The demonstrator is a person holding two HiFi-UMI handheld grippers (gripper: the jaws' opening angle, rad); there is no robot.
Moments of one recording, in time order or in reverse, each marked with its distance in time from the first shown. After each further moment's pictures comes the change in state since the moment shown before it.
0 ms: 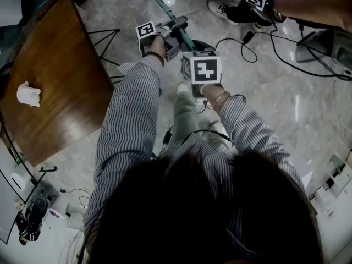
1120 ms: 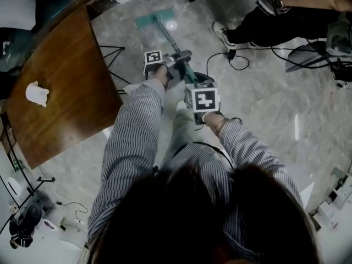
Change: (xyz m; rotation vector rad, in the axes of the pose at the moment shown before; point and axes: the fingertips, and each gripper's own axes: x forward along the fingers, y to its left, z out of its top) left arm -0.037 0.027 -0.078 0.035 0.135 0.103; right arm -0.058 0.012 -0.056 -0.026 0.028 0.006
